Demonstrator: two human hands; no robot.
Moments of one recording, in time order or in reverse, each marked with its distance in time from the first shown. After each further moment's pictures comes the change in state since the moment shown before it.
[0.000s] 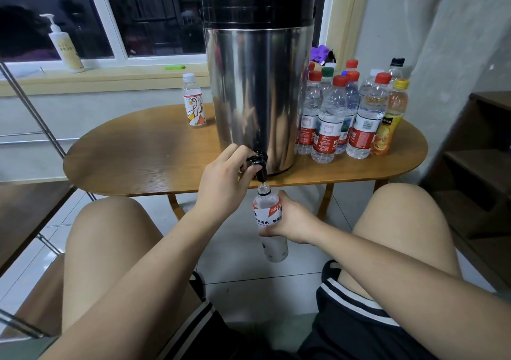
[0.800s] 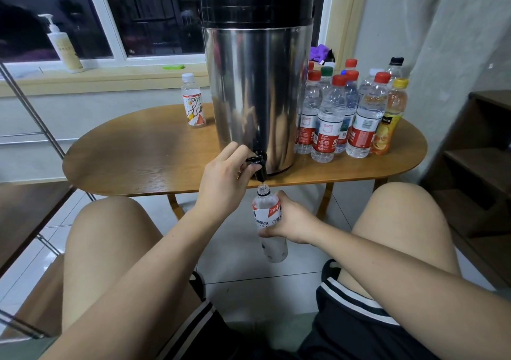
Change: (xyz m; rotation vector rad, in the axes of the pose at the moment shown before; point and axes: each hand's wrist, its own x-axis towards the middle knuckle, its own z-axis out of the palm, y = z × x) left_hand 0.002 0.000 0.001 -0.003 -0.005 -0.006; right_hand 0.001 0.002 0.001 0.003 -0.019 -0.005
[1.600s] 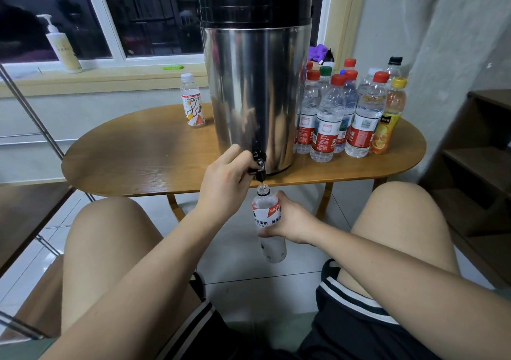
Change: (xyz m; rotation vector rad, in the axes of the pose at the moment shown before) left_hand -0.005 -0.004 0.007 0.044 0.004 0.072; right_hand 0.000 0.000 0.001 -0.011 0.015 0.014
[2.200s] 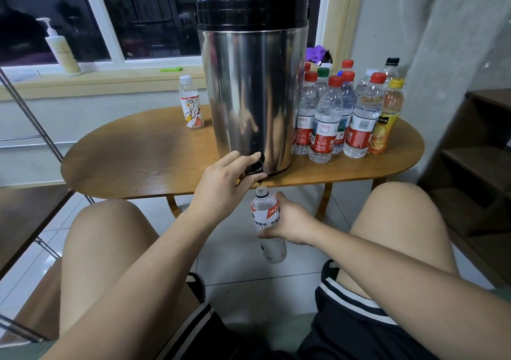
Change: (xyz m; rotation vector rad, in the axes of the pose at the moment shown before) left_hand 0.000 0.002 -0.012 -0.072 -0.042 0.013; right_hand 0.001 0.001 -0.001 -0.018 -0.011 -0.022
